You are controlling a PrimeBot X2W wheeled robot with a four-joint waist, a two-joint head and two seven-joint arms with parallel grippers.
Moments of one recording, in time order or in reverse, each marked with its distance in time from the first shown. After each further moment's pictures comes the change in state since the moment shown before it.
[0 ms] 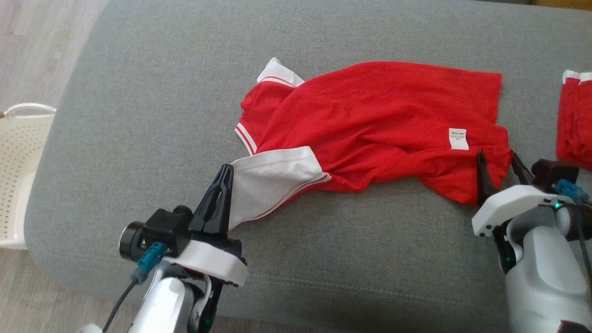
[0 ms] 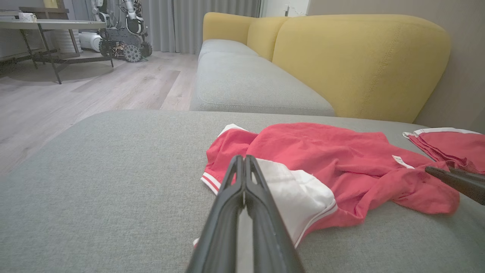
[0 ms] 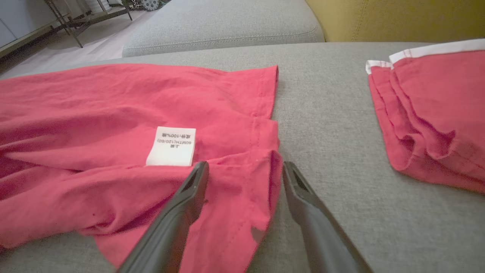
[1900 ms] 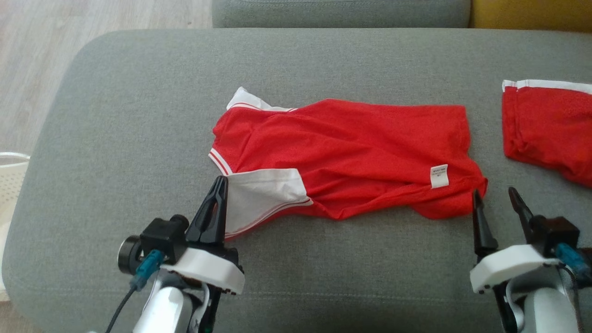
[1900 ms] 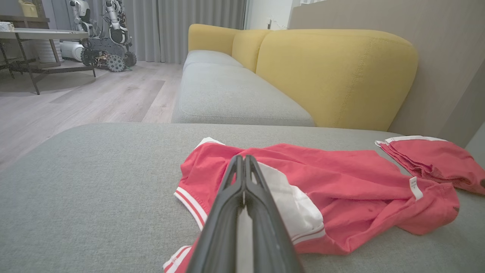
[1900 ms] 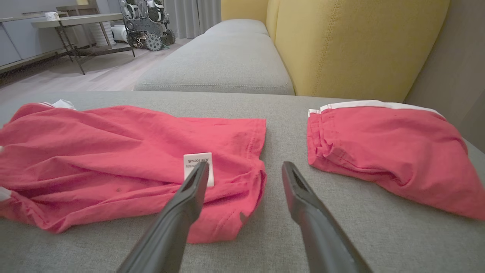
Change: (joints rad) left arm 0.027 0.000 0.006 0.023 -0.025 0.026 0.000; right arm 0.360 0.059 0.075 -0.481 -0.025 0.000 0.011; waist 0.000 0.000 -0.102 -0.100
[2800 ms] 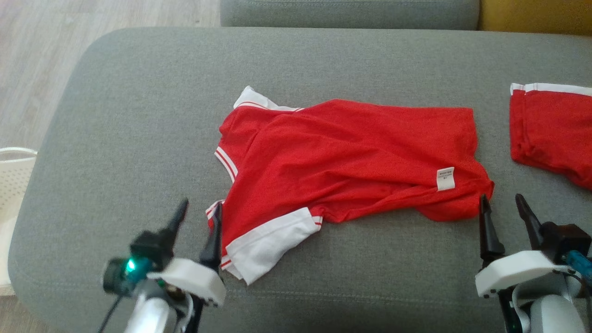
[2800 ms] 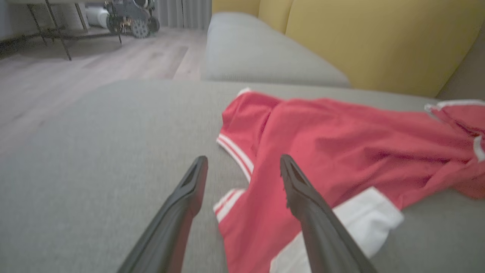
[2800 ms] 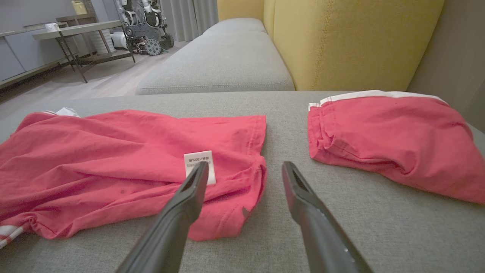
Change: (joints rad) left arm 0.013 0.030 0.023 0.179 -0.007 0.009 0.001; right arm 0.035 0.002 -0.014 -0.026 0.063 0.000 0.009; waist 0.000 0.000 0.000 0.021
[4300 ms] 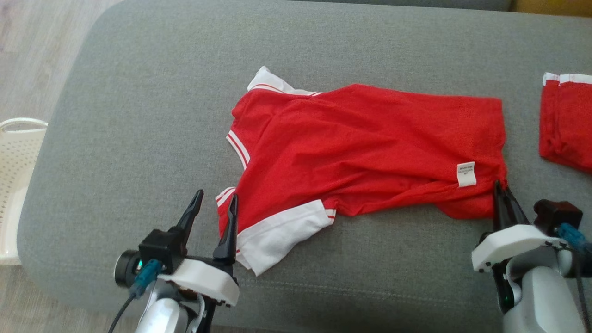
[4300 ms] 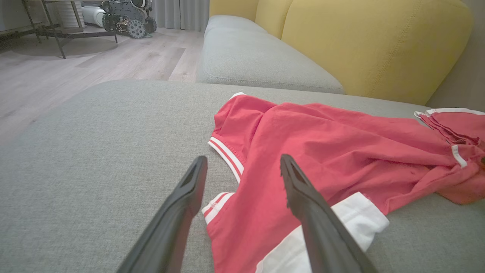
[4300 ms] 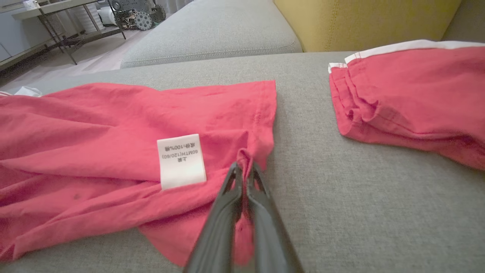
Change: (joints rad) left arm 0.019 -0.028 -0.005 -0.139 0.018 -0.018 -0.001; right arm -0.197 0.000 -0.076 0.293 -0.039 0.000 -0.055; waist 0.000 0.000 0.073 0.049
